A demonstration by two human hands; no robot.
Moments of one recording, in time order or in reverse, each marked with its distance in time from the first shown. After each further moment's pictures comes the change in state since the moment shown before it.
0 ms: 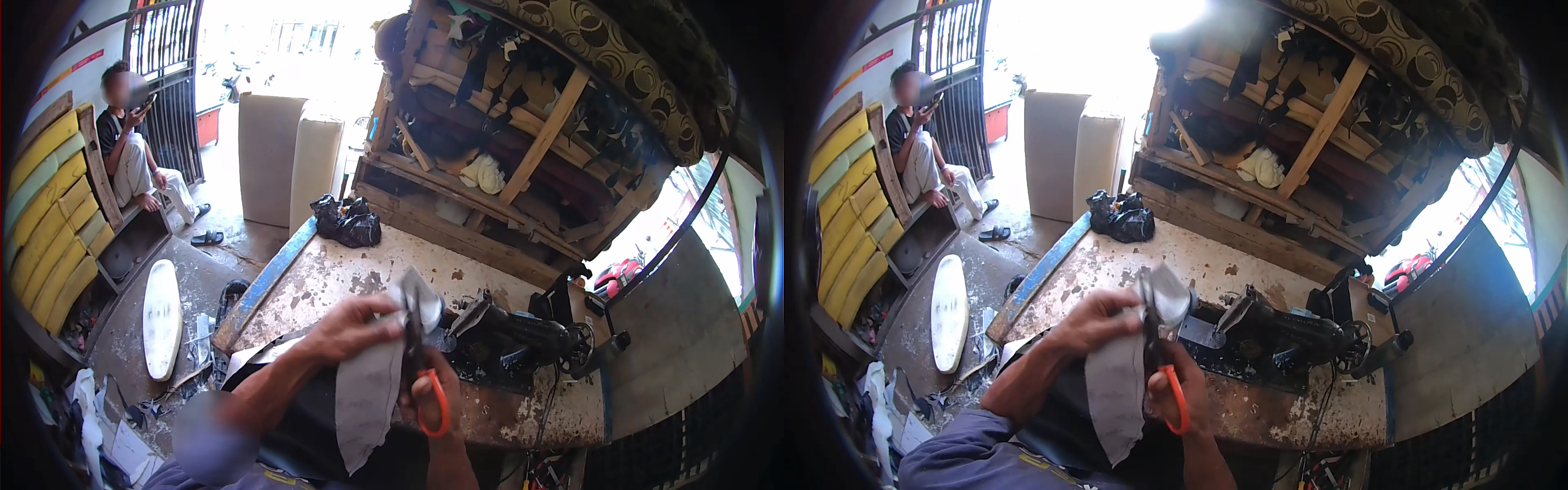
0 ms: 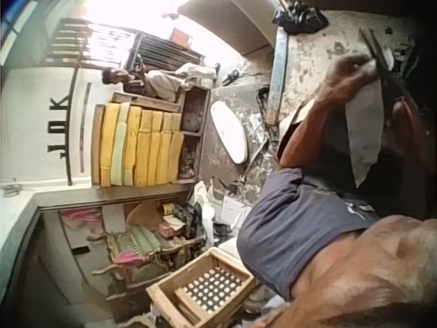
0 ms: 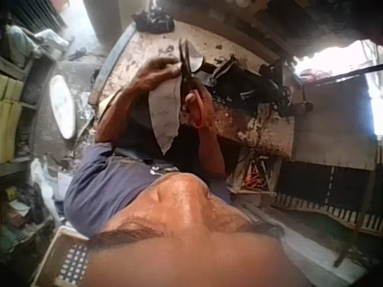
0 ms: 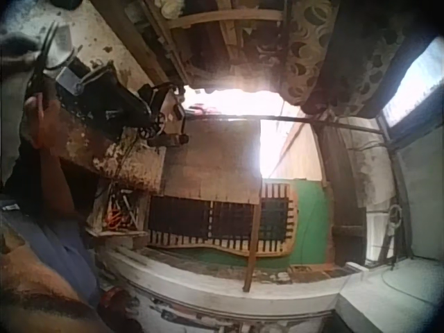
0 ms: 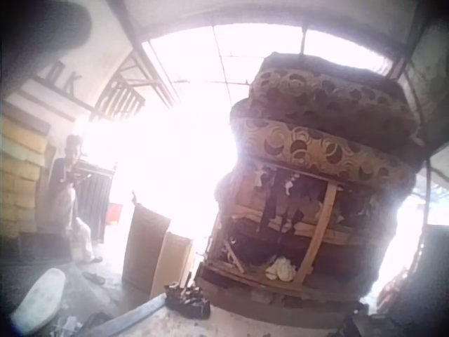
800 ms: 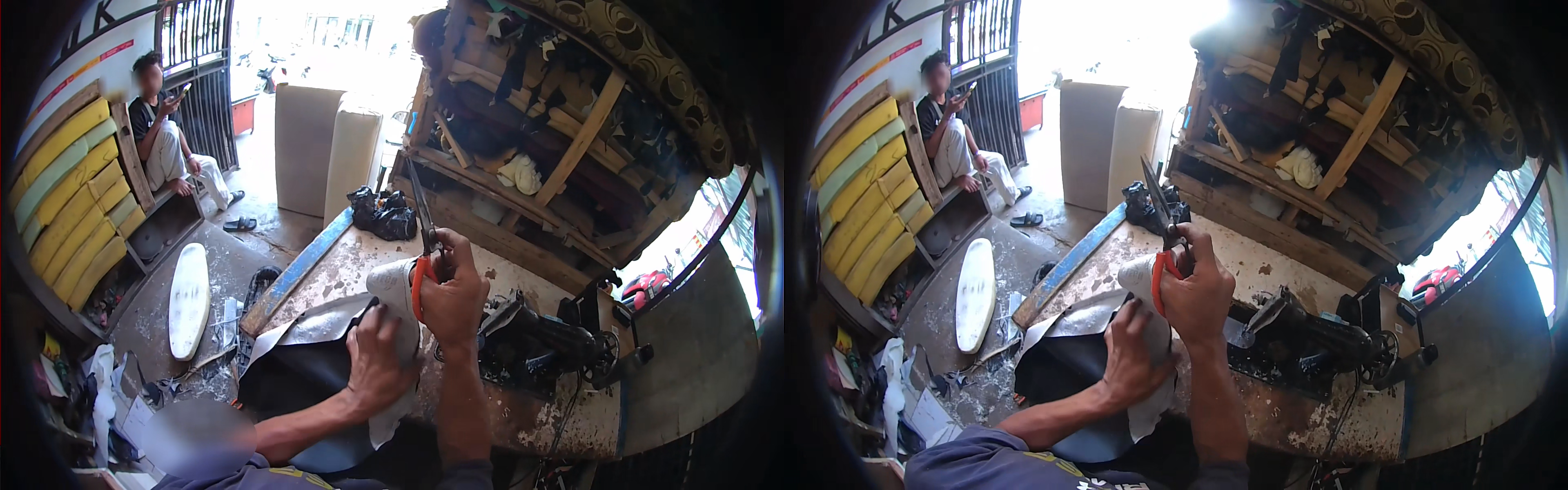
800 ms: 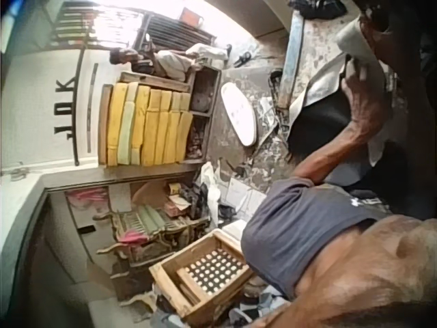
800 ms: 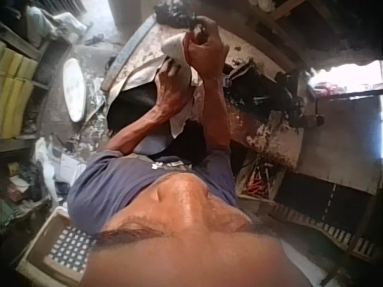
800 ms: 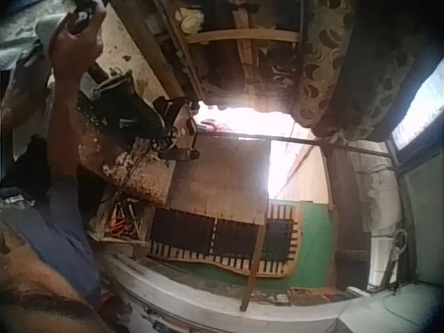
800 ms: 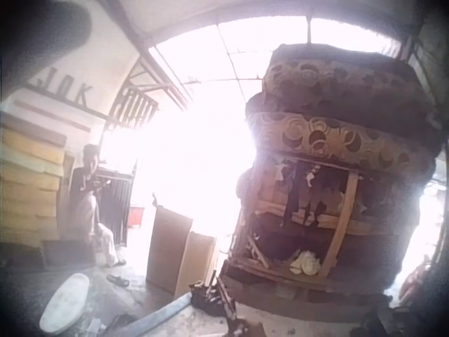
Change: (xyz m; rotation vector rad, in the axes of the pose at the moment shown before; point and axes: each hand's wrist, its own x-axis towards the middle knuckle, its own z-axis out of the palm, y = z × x) left_hand -0.047 -0.068 0.070 1.155 0.769 0.233; right_hand 0.130 -0.040 0.056 -0.673 0.254 -0.680
